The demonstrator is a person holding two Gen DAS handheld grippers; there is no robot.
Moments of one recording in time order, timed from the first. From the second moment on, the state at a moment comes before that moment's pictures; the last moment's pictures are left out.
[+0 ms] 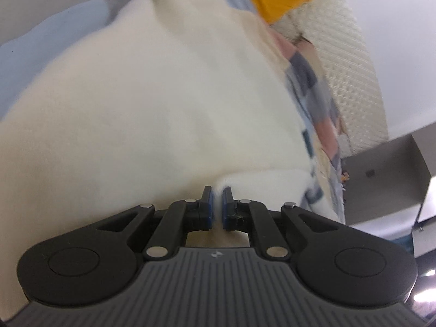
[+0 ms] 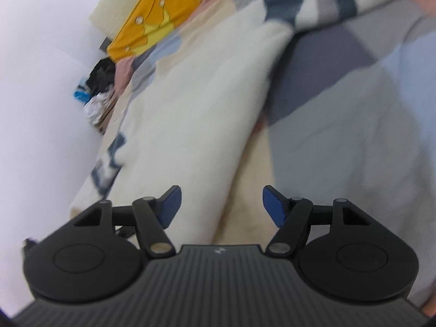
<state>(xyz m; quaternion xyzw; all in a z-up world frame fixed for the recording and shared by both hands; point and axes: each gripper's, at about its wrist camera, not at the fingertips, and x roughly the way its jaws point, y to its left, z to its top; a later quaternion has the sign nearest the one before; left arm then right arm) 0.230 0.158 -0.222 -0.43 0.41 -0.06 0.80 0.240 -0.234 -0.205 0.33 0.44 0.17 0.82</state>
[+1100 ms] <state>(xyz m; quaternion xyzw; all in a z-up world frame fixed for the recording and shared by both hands) 0.197 0.171 -0.183 -0.40 0.38 -0.12 0.82 0.163 -0.127 -0.163 0.01 0.33 0.23 0.92</state>
